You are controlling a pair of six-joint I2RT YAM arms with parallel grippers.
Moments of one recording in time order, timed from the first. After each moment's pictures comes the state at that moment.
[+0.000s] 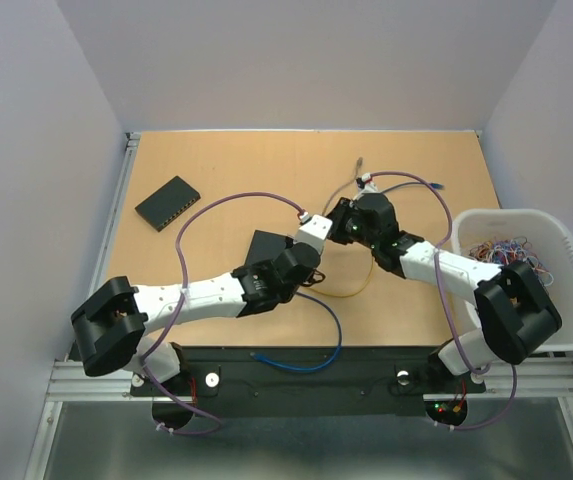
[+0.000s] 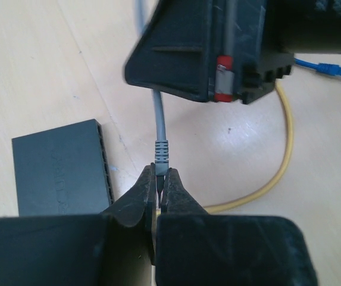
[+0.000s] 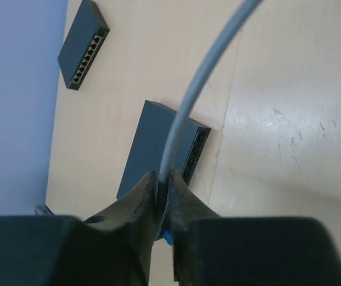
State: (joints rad) left arm -1.11 1.40 0.85 0.04 -0.57 -0.28; right arm 0.58 1.47 0.81 0.25 -0.08 0.79
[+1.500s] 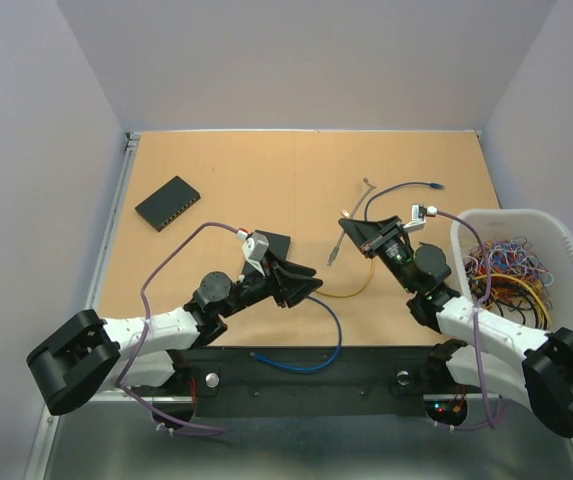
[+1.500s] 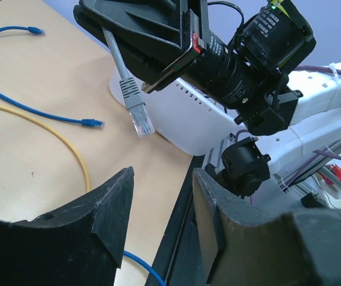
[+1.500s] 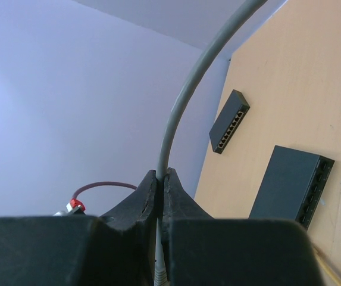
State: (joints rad) left arm -0.92 1.11 0.26 1.04 0.23 -0.63; right arm 0.58 1.02 0.34 0.85 0.04 1.21
